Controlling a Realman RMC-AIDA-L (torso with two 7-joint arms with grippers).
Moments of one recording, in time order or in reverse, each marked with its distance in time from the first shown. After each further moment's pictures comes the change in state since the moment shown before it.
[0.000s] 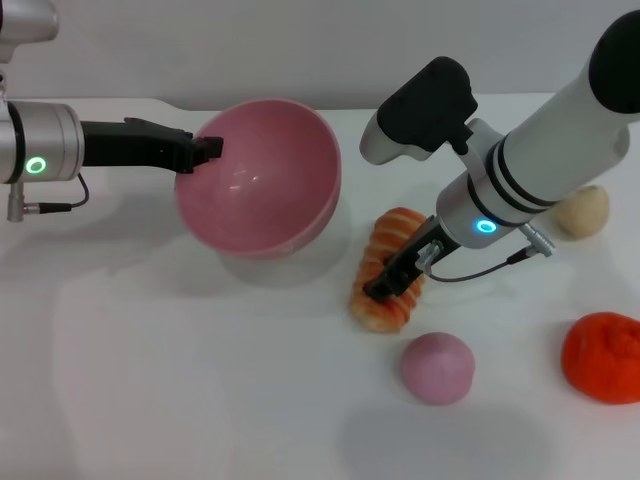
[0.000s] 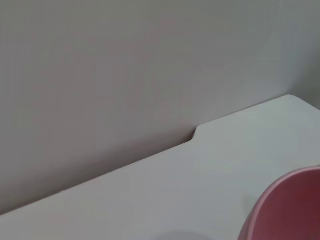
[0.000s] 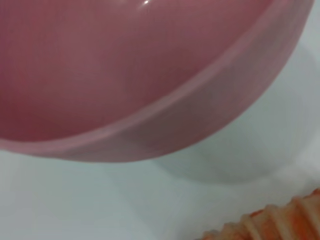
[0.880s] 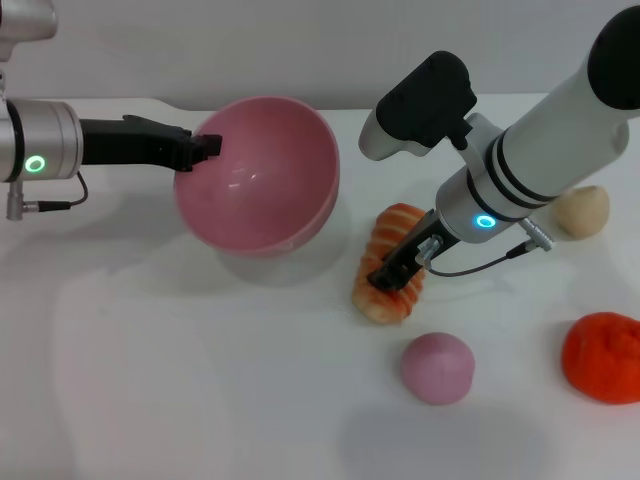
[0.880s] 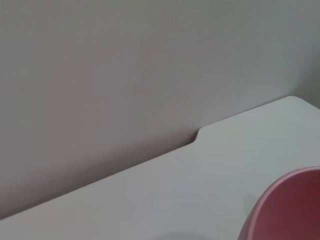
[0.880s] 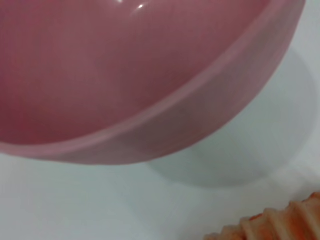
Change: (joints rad) left arm 0.000 0.000 -0.001 0.002 0.000 -0.004 0.006; right arm 0.006 -0.002 0.001 -0.001 -0.007 -0.007 -0.002
